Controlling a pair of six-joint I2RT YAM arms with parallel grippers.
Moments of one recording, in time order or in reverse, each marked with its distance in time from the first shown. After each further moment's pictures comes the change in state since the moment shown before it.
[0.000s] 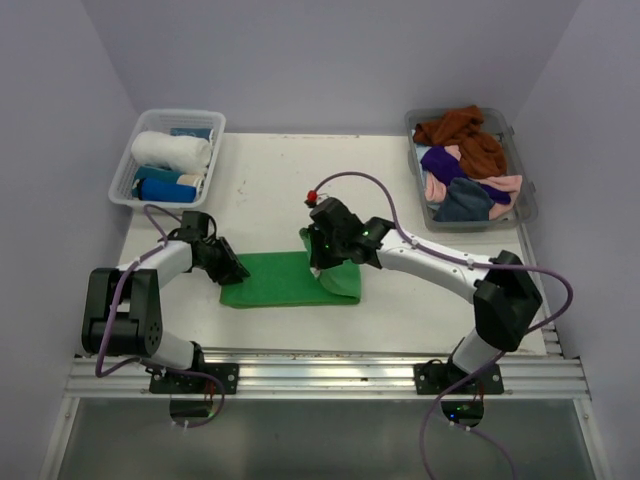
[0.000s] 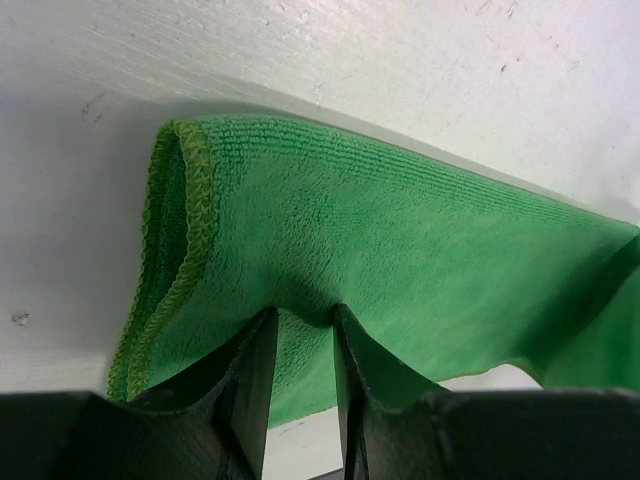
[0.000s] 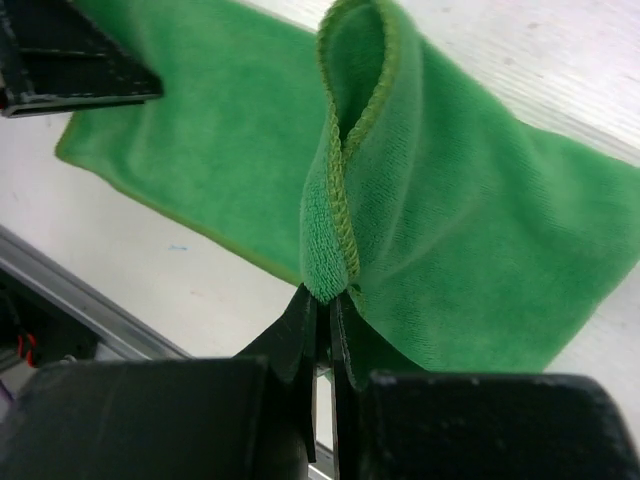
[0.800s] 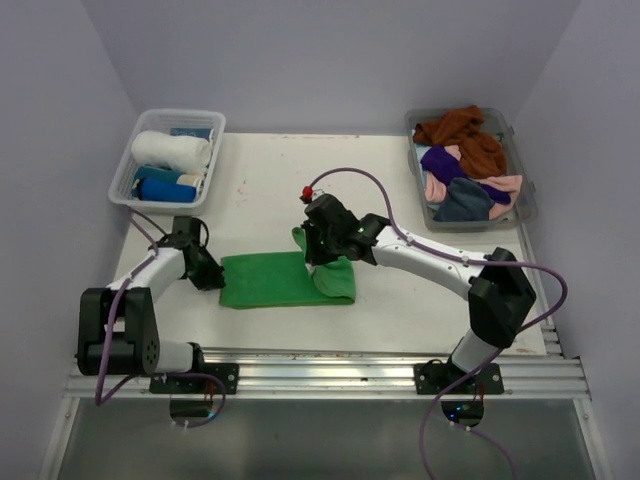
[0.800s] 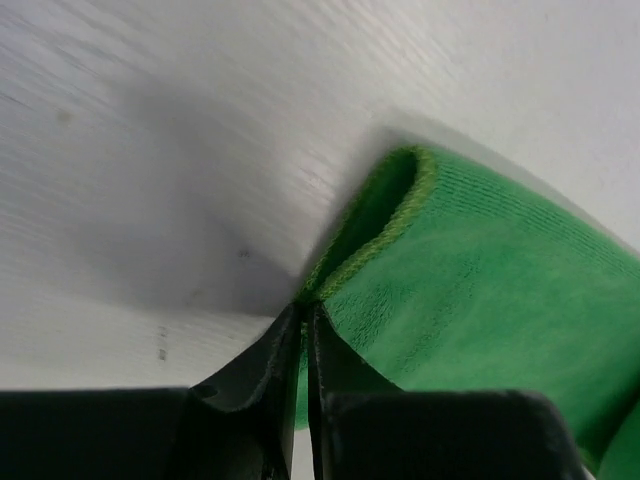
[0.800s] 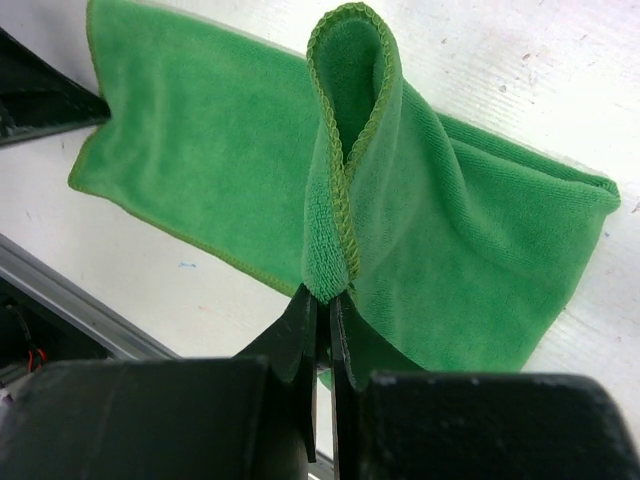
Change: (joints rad) left arm 0.057 -0.124 -0.020 -0.127 -0.258 -0.025; right arm 0.031 0.068 0.080 0.006 0.004 0.002
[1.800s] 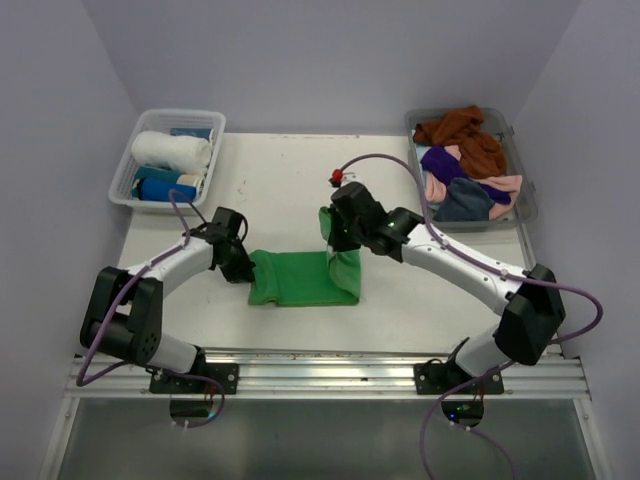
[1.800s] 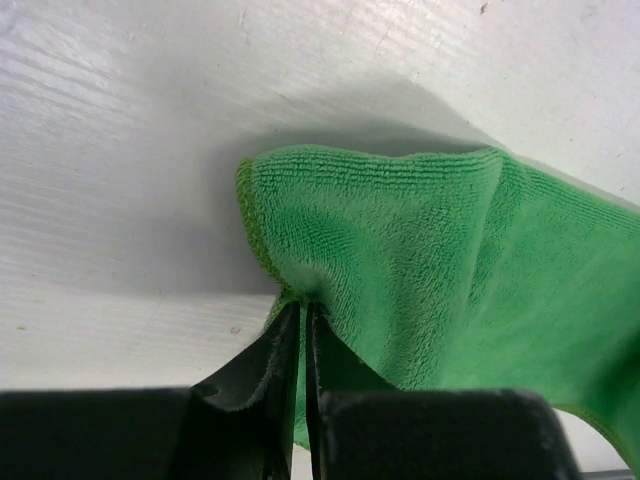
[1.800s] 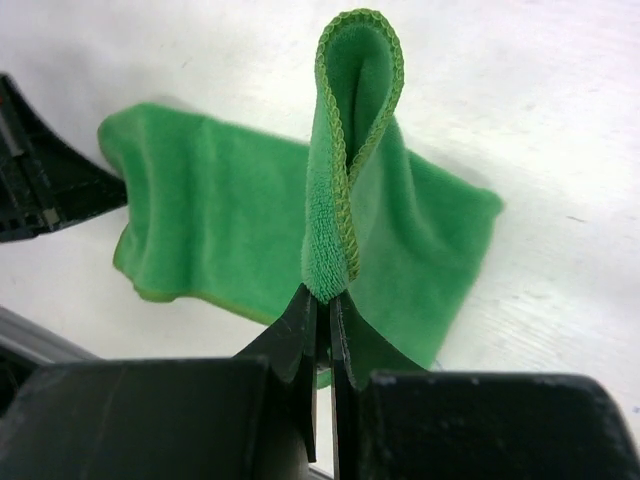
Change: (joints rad) left arm -0.314 0.099 0.097 0.008 -0.019 -0.116; right arm -0.064 -0.153 -0.023 -0.066 0.116 -0.005
